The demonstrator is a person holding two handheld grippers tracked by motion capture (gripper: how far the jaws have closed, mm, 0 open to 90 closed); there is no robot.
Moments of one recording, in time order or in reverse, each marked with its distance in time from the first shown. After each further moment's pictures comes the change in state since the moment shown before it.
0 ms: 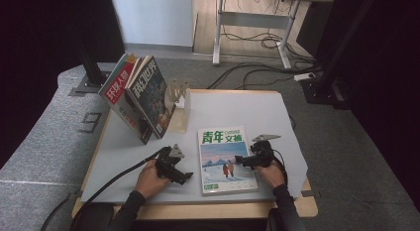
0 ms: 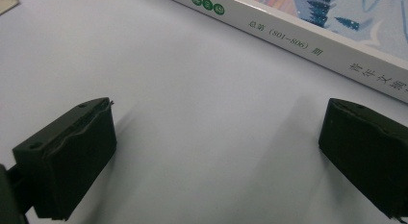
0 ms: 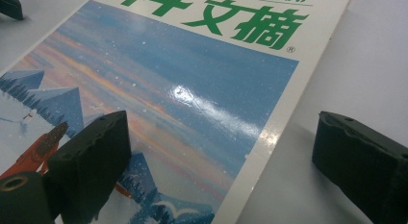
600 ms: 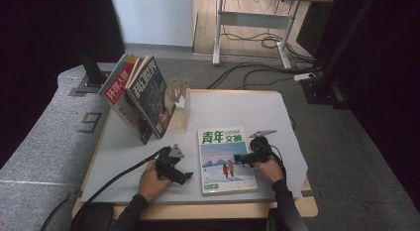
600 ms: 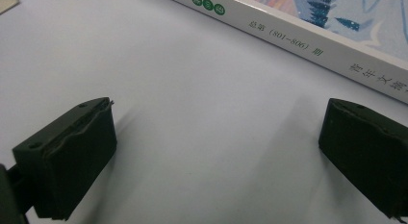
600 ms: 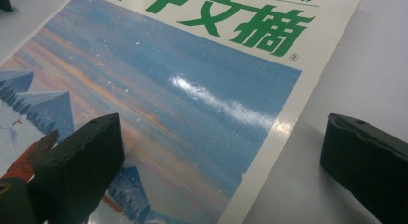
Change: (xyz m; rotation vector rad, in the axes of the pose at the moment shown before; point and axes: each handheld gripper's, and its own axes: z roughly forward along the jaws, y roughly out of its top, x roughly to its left) left arm 0.000 -0.001 0.000 -0.006 -0.002 -0.007; right arm -0.003 0.013 0.007 0.074 0.005 -0.010
